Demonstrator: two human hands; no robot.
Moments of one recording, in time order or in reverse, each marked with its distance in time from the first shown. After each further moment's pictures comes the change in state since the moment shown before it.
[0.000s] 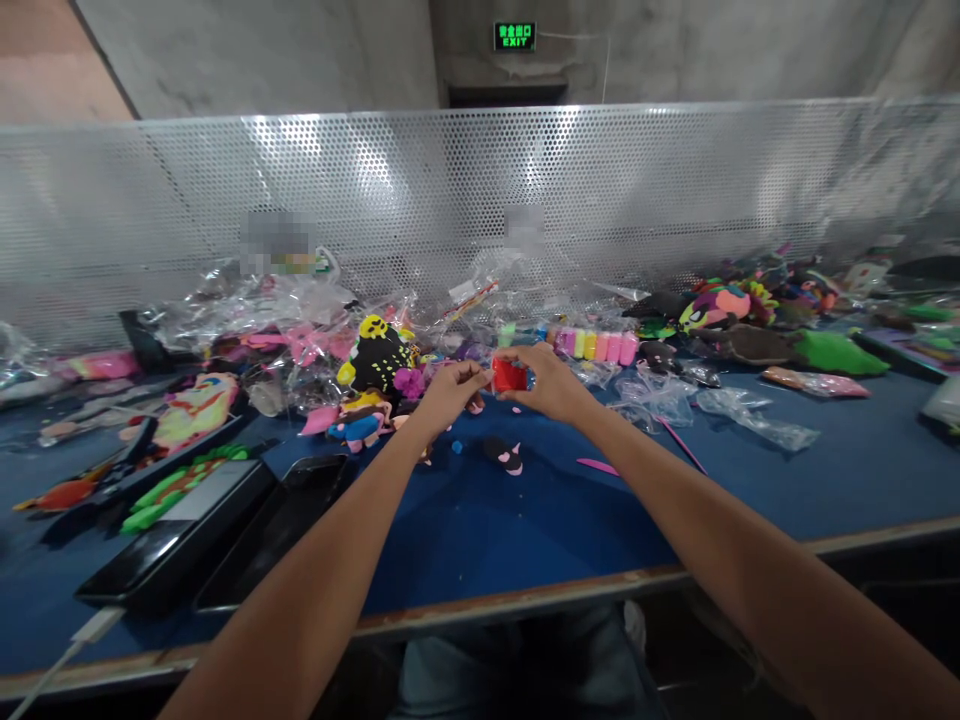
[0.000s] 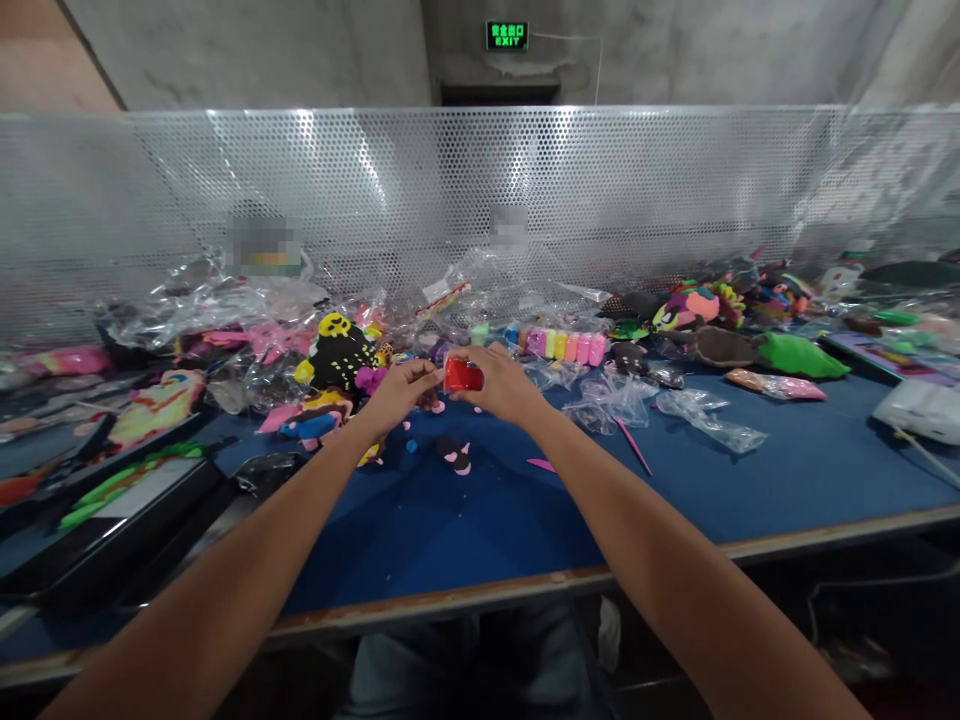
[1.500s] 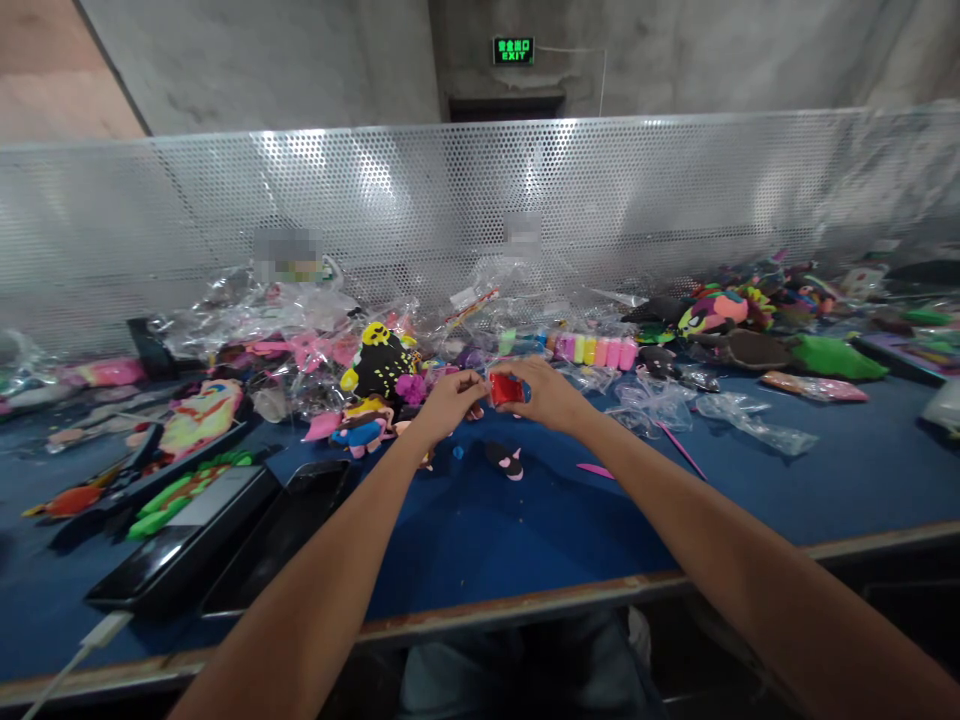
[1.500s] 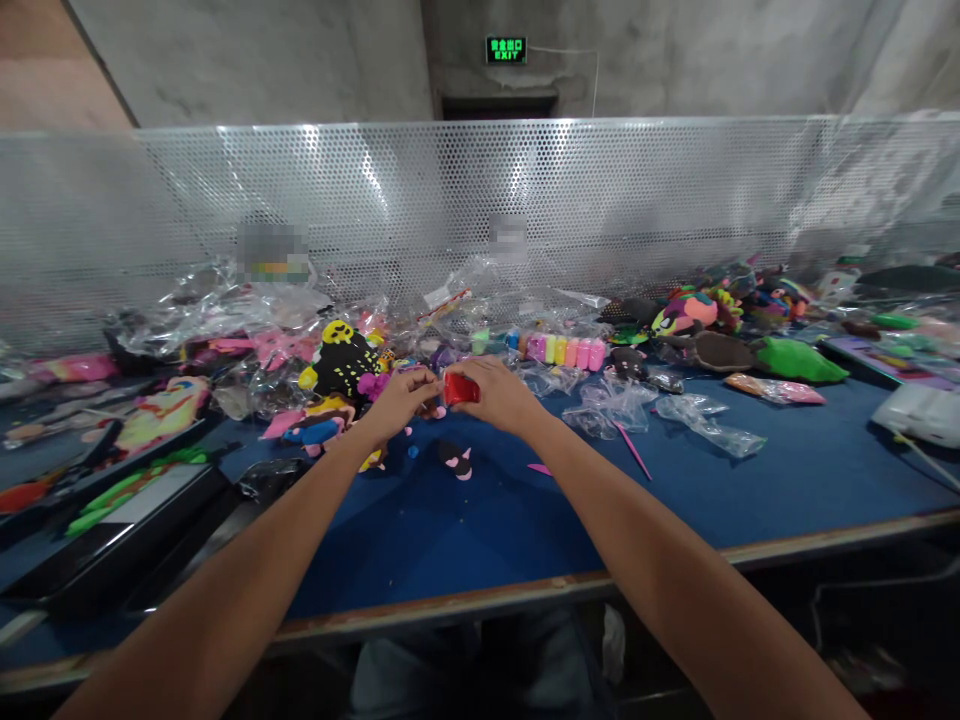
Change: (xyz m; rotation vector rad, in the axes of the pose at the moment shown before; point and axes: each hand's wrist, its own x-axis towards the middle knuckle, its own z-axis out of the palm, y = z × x) left_hand 0.000 -0.006 -0.004 0.017 -0.026 -0.038; right_hand -0.001 -0.001 0.005 -0.044 -0.065 -0.052
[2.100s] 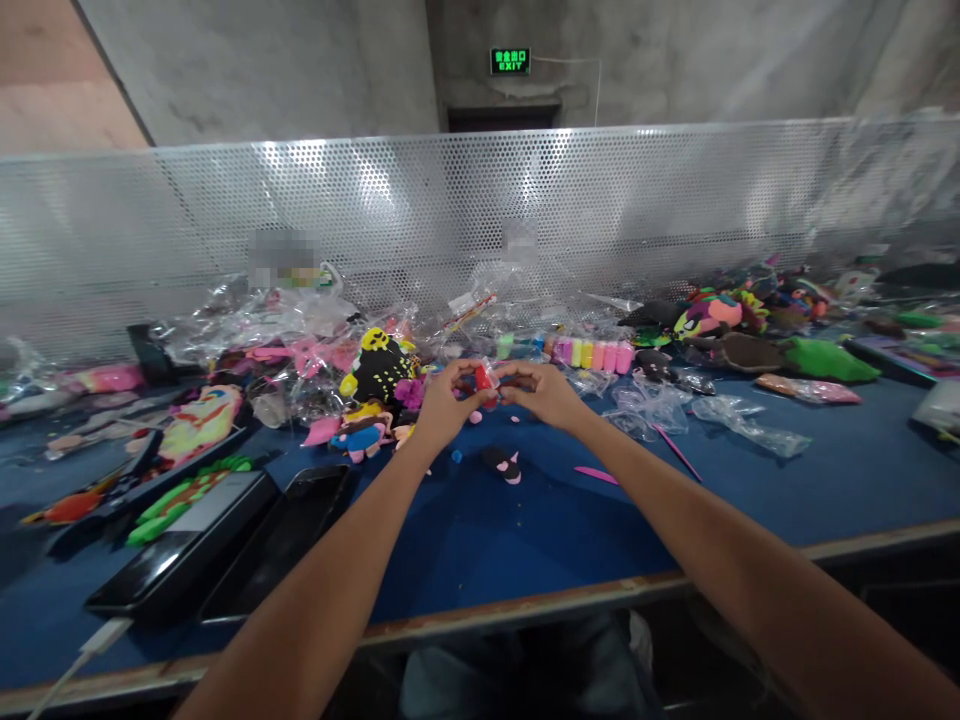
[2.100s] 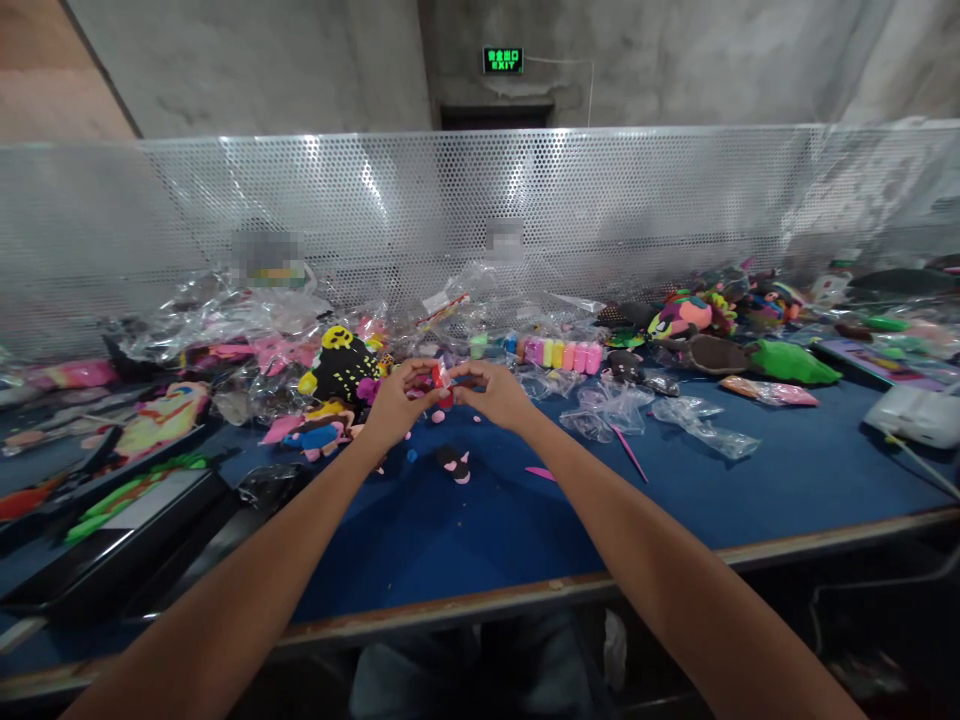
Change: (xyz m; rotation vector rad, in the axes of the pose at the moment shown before) left_hand 0.000 -0.007 0.001 0.161 0.225 0.319; right_hand 0.003 -0.008 0.001 0.800 0.057 0.271
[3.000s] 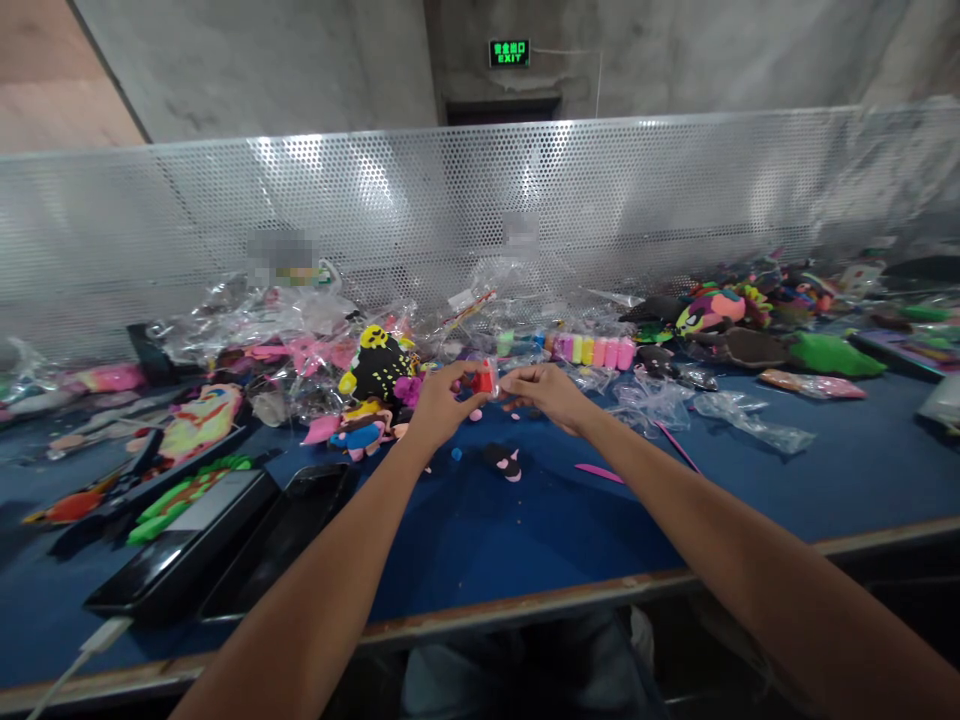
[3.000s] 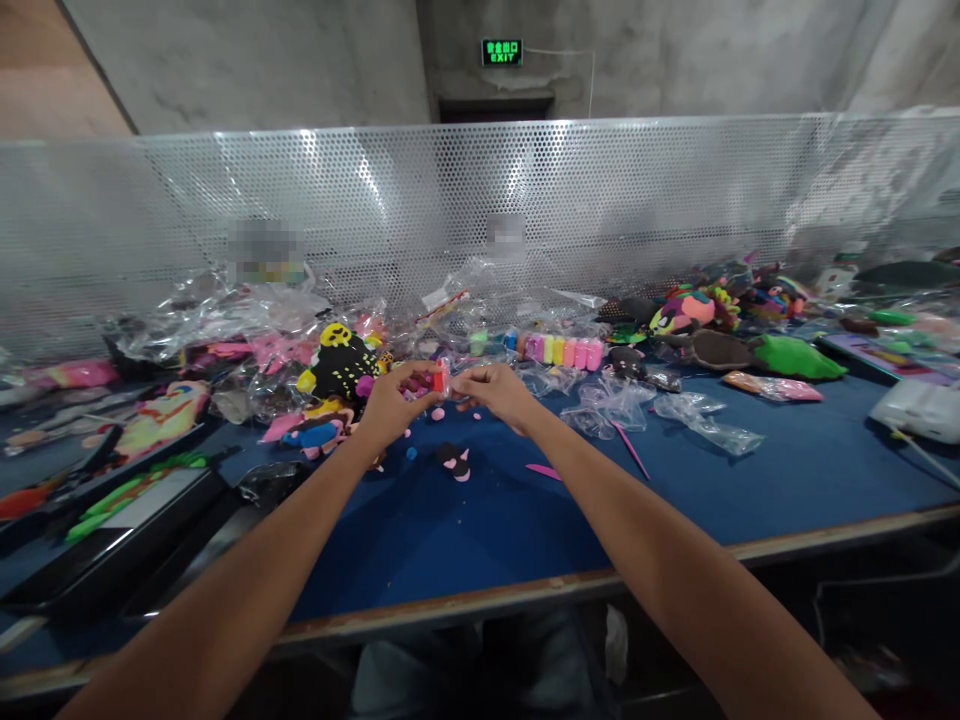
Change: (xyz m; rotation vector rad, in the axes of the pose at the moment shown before) left_hand -0.002 0.002 -0.008 0.239 -0.027 0.105; right_hand -0.002 -0.003 0.001 0.298 0.019 0.261
